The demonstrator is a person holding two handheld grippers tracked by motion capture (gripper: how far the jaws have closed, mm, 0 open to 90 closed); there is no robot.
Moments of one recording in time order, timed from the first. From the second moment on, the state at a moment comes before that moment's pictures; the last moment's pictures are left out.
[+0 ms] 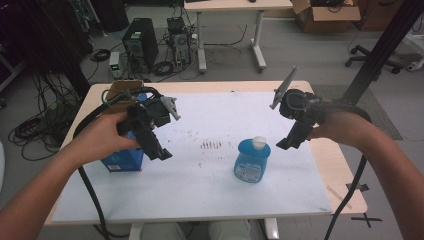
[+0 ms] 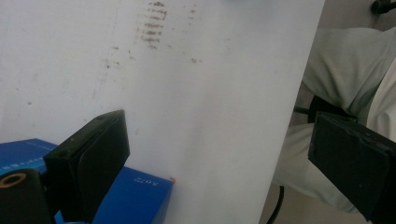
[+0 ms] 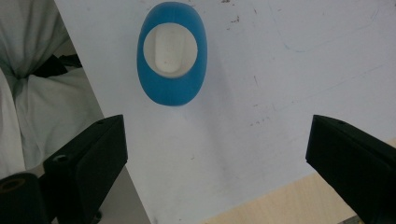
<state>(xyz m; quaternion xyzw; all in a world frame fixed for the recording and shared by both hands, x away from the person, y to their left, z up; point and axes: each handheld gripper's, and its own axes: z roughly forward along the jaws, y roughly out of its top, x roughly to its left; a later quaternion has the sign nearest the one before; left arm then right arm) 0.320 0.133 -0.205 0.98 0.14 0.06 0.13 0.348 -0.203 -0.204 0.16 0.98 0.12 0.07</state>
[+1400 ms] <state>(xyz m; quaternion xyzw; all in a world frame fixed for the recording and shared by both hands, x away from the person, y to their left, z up) 0.318 0.134 -0.206 0.98 0.14 0.06 0.13 0.327 -0.211 -0.220 0.21 0.97 0.14 0.04</state>
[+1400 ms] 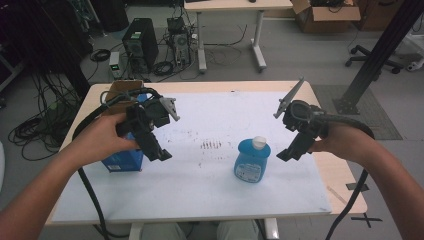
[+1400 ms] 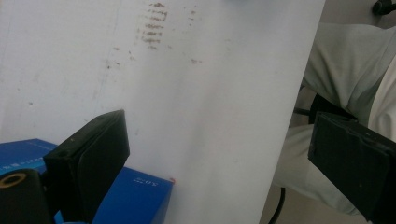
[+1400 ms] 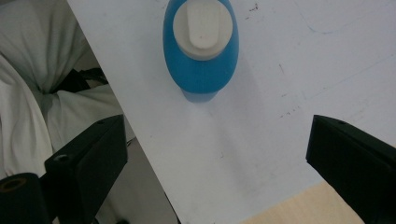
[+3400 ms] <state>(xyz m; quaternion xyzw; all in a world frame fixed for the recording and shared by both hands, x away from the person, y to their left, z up) 0.325 0.131 -0.216 0.98 0.15 0.05 0.13 0.311 -0.242 -0.311 0.22 0.92 0.32 0.07</state>
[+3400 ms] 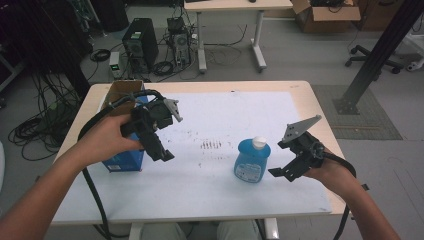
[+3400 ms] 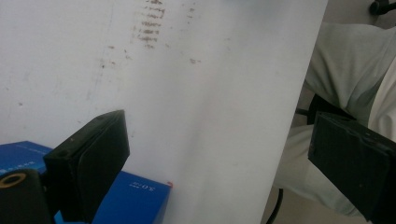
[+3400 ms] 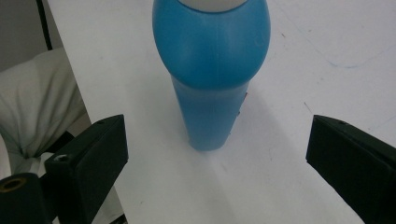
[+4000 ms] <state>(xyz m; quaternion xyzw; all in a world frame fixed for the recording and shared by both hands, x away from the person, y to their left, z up) 0.326 0.130 -0.218 0.98 0.15 0.05 0.13 0.308 -0.256 -0.335 0.22 0.89 0.40 0.08</state>
